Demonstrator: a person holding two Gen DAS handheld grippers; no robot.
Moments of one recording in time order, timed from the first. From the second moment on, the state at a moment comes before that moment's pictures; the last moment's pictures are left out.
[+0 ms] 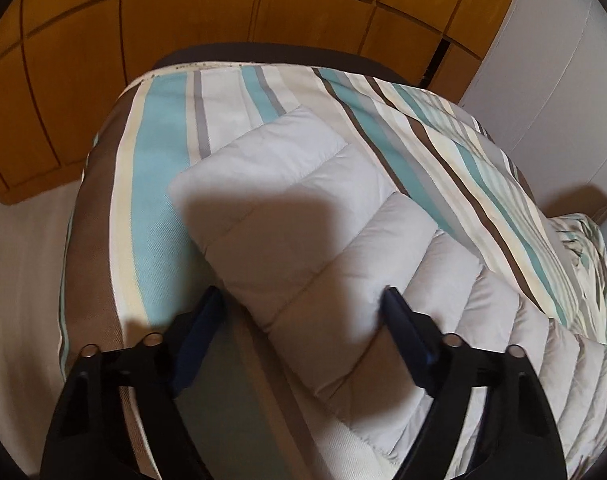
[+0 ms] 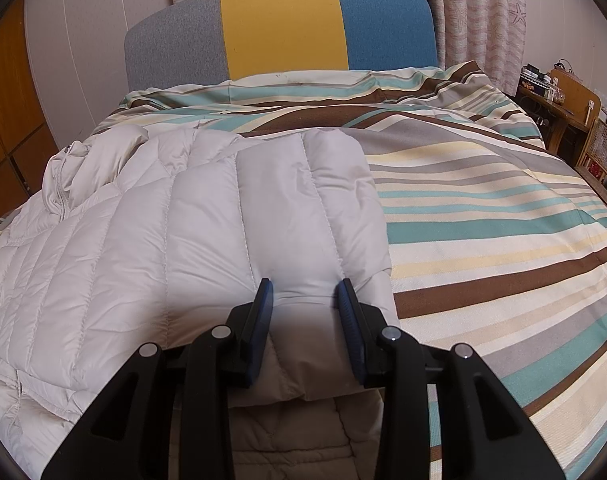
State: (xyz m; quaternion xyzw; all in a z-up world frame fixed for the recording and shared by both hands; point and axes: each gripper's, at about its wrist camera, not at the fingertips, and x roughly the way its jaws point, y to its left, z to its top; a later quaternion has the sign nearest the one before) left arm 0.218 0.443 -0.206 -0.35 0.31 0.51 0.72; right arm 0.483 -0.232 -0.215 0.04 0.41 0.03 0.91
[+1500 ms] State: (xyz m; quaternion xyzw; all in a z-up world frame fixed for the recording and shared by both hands) left arm 0.367 0.101 -0.122 -0.03 0.29 0.17 0.94; right arm 0.483 -0.232 -0.215 0.04 0.41 0.03 0.91
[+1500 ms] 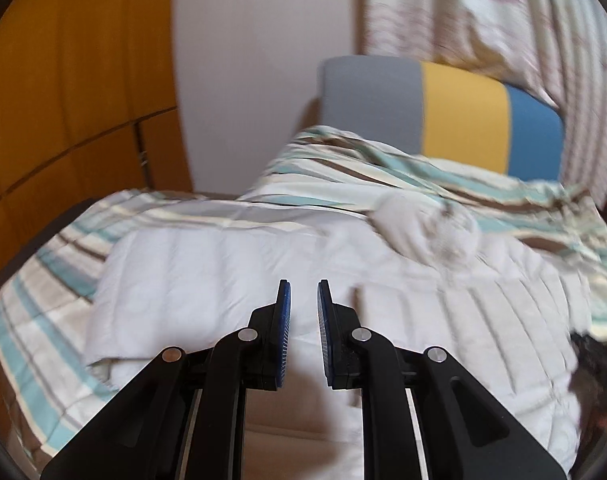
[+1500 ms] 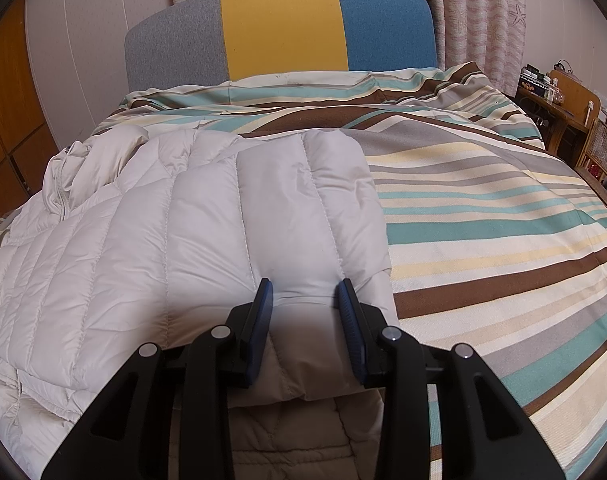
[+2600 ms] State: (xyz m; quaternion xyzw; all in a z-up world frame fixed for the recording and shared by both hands) left arm 0.413 0.167 -0.180 -0.03 0.39 0.21 0.90; right arm 0.485 -0.229 -0.214 0.04 0.40 0.03 0.91
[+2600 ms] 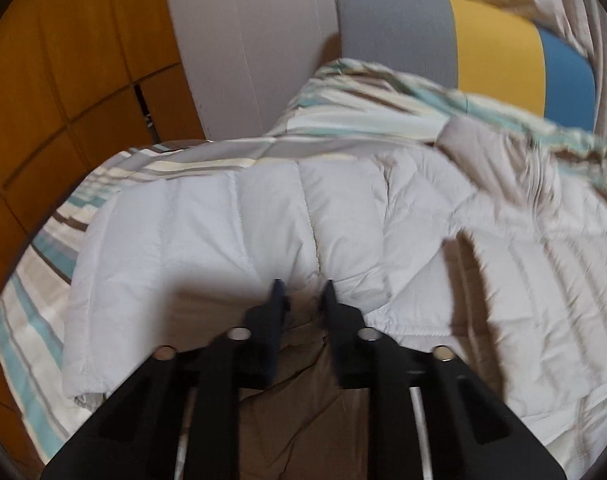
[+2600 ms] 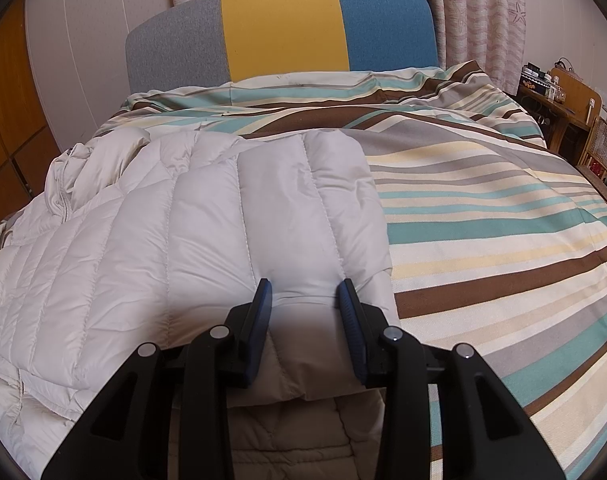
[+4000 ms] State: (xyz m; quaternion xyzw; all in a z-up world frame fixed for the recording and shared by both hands) left arm 0.418 -0.039 -0.167 -0.10 0.37 -0.04 0.92; right arm 0.484 -0.230 -0.215 0.05 0.40 0.03 0.91
